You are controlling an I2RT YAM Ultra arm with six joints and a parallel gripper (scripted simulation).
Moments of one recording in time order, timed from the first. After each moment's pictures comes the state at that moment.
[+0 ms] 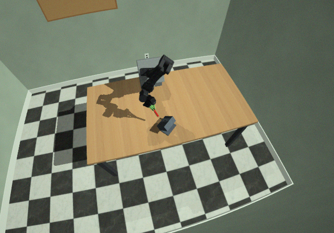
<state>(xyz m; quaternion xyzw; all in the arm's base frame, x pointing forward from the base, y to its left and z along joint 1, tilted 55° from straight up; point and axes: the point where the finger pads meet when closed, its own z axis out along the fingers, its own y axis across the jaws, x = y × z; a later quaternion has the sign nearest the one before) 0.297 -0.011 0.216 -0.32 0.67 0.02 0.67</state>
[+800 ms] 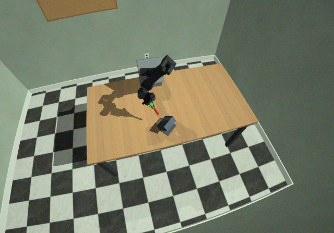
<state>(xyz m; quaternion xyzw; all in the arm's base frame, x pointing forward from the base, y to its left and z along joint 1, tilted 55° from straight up) 0.274 -0.015 0.226 -0.37 0.61 0.00 0.70</state>
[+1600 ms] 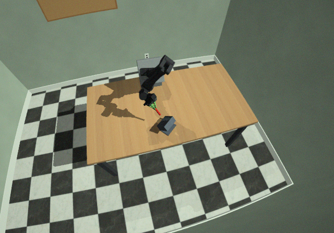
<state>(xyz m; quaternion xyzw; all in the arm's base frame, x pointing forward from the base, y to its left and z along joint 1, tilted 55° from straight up) 0.281 -0.002 0.227 -0.39 0.60 0.00 0.70</state>
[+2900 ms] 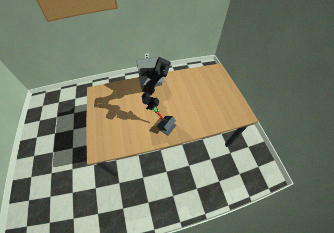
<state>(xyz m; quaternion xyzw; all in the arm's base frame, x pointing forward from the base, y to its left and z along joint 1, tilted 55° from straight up) 0.316 0.017 0.230 -0.39 0.60 0.00 0.70</state>
